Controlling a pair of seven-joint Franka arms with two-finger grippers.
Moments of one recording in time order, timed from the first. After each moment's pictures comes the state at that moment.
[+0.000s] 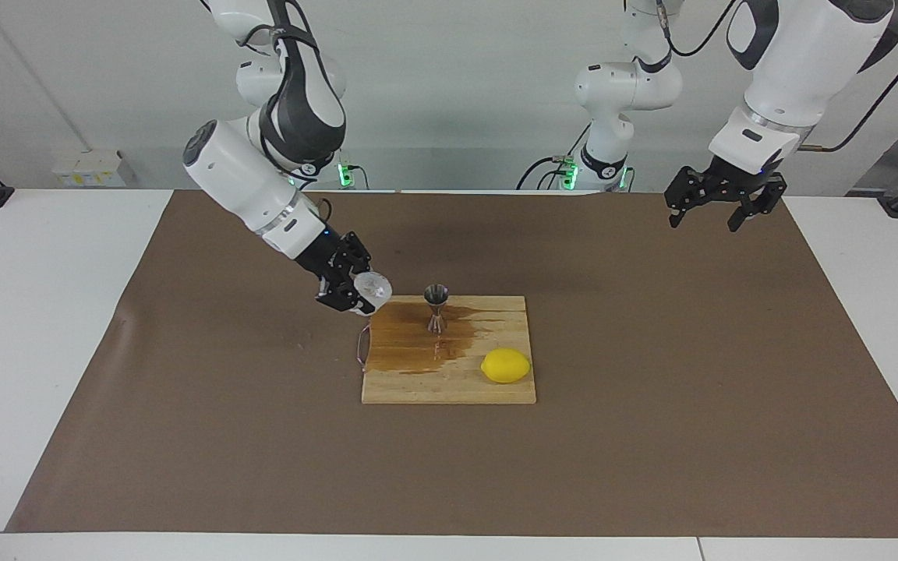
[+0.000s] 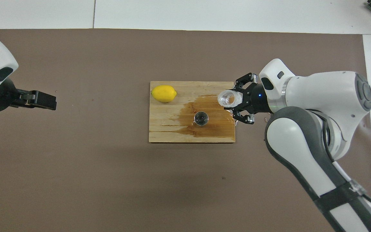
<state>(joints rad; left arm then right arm) -0.07 -0.03 -0.07 -1.63 -0.02 1.63 -0.01 0.03 0.09 0.13 -1.96 0.71 2.22 -1.64</state>
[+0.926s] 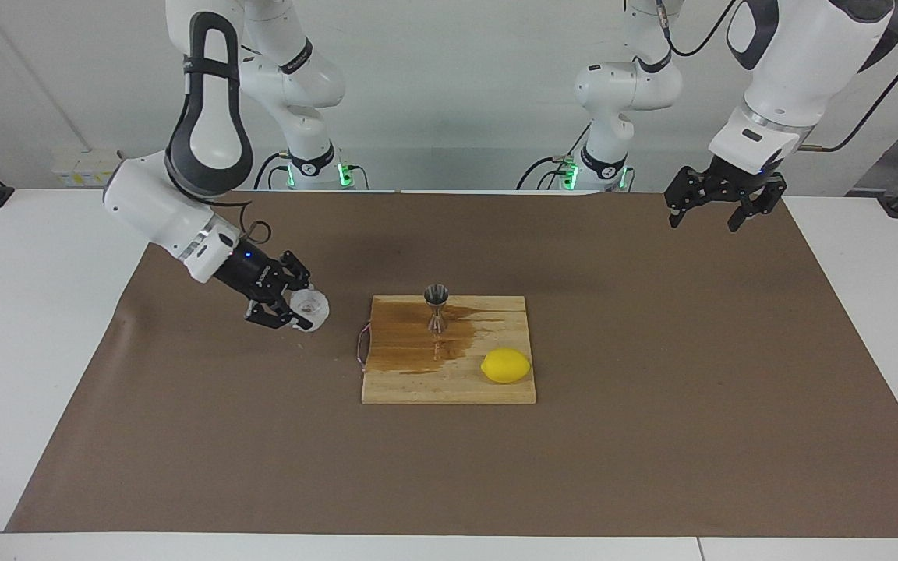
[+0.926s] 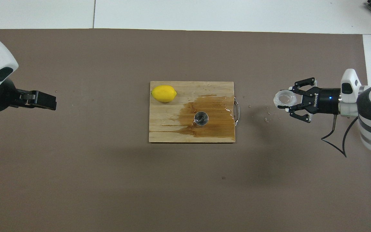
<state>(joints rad) -0.07 -0.03 -0.07 -1.63 -0.02 1.63 -0.01 -0.28 0.19 0.13 -2.04 0.94 2.09 -2.11</state>
